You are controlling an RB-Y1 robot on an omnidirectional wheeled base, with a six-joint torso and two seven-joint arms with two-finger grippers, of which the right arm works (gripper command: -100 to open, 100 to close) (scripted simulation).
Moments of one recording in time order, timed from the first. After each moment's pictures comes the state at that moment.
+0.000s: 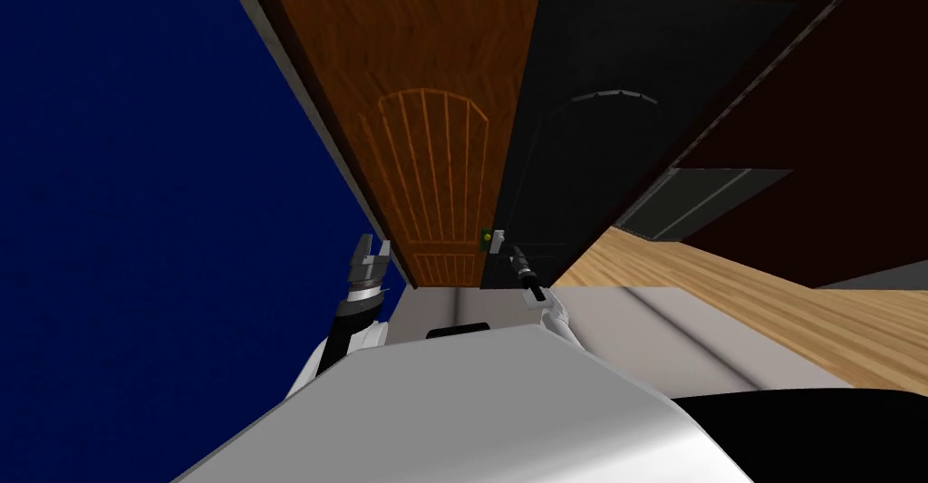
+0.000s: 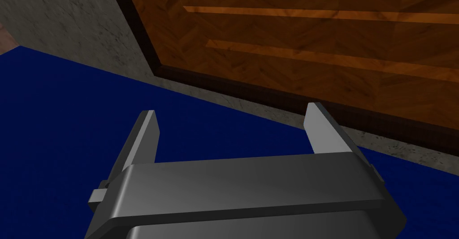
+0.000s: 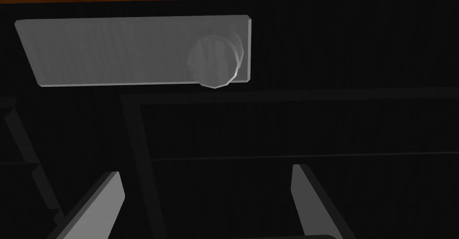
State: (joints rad) arm 0.05 -0.26 -0.18 -1.23 0.23 -0.36 -0.47
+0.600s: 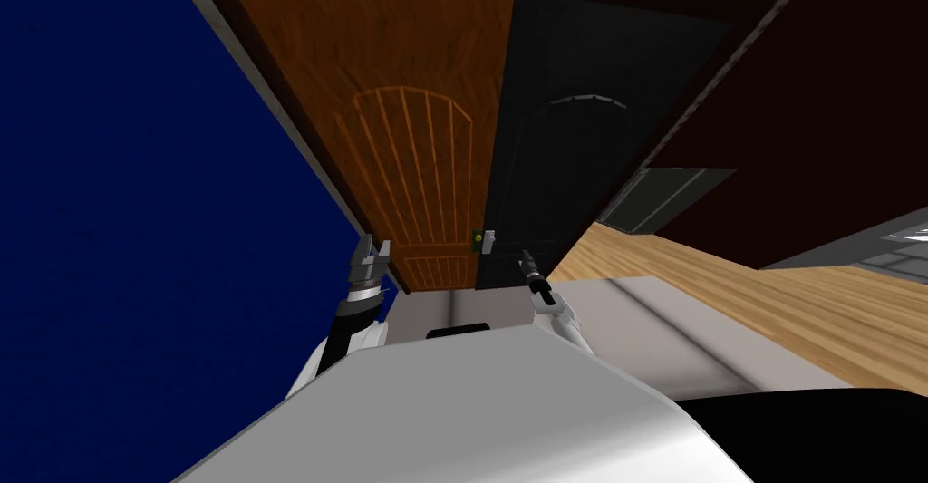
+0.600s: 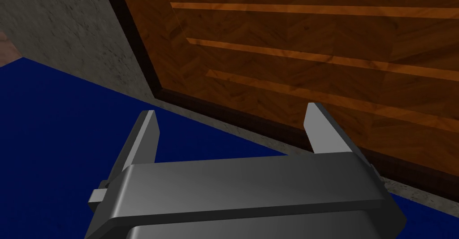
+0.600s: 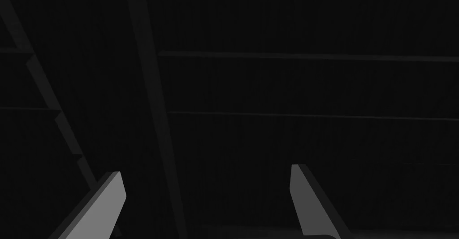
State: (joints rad) arm 0.08 -0.29 -0.26 -1.19 0.22 -0.35 -0.45
